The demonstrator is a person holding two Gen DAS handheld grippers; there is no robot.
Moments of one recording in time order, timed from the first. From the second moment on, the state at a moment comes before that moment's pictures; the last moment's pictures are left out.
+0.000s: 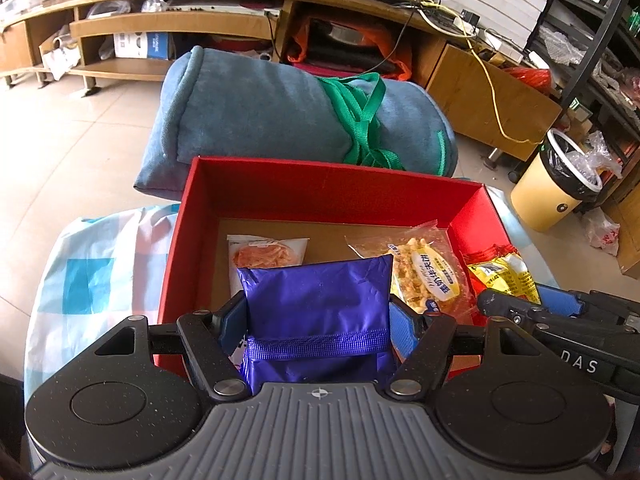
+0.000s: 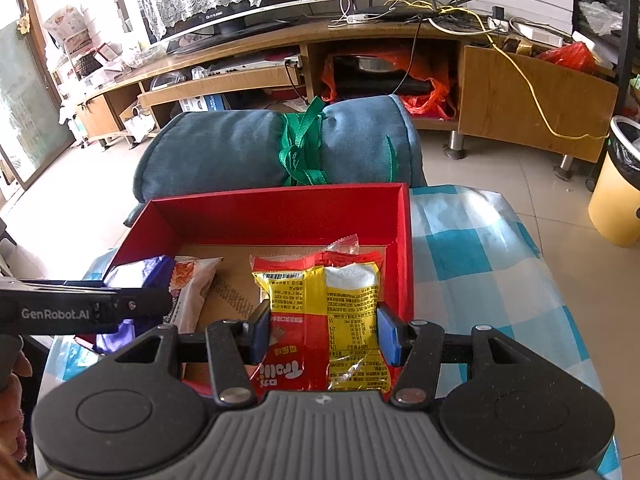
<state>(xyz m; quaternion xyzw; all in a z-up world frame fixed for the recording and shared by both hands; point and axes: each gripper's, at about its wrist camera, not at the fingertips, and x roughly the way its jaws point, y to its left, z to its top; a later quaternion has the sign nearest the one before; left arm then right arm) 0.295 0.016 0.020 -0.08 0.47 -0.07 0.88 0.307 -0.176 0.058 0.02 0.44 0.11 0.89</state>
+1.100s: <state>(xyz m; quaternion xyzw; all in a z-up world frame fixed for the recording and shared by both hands) 0.333 0.011 -0.022 -0.07 0.51 -0.04 0.86 0.341 -0.161 0.021 -0.02 0.44 0.11 0.89</state>
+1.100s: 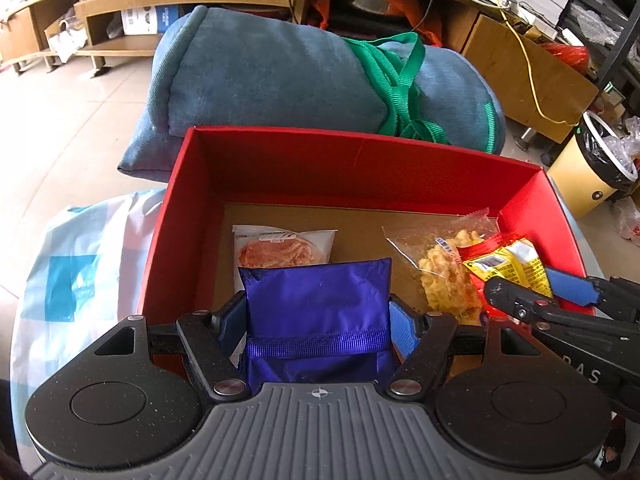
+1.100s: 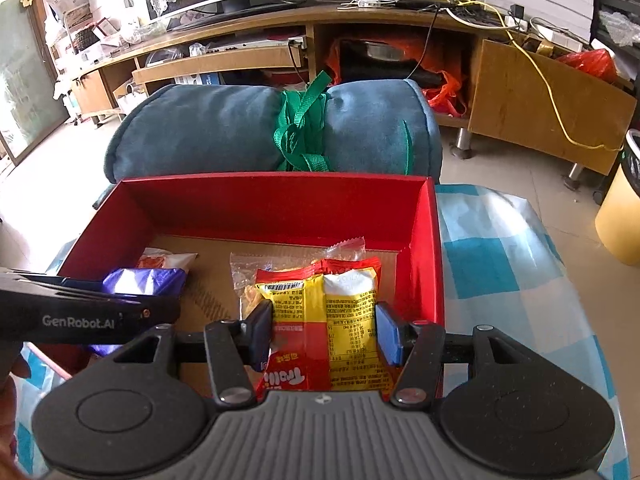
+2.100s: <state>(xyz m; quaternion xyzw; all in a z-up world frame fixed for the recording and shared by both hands) 0.328 0.018 -0.005 -0.09 0.49 -0.05 0.86 0.331 -0.160 0.046 -0.01 0.42 0.11 0.90</state>
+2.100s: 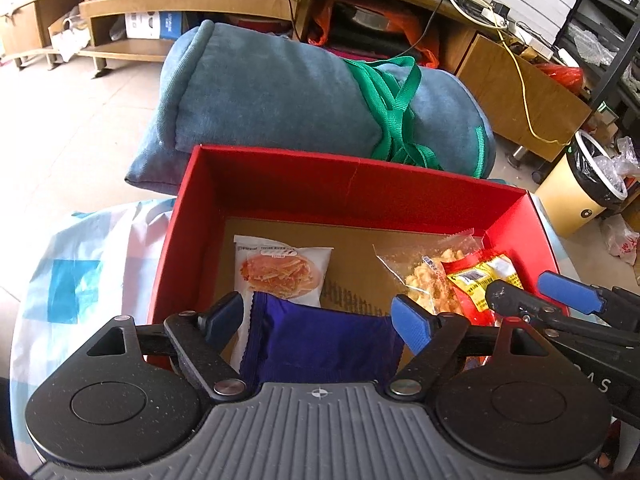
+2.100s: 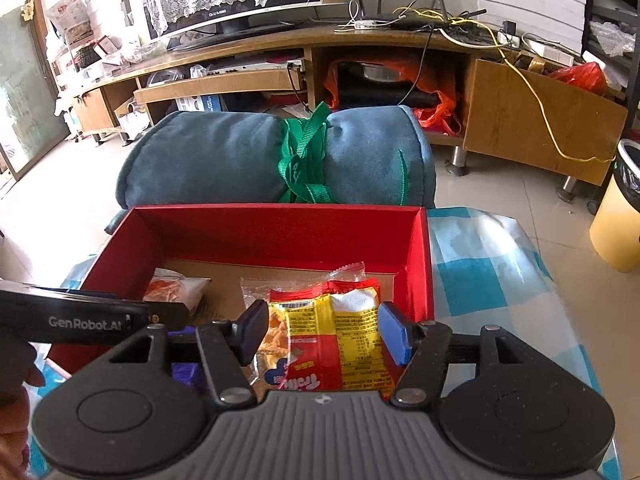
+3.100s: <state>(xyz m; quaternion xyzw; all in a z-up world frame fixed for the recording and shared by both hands) 0.284 0.026 0.010 -0.09 0.49 -0.06 0.87 0.286 -0.156 0.063 -0.01 0.42 0.12 0.90</state>
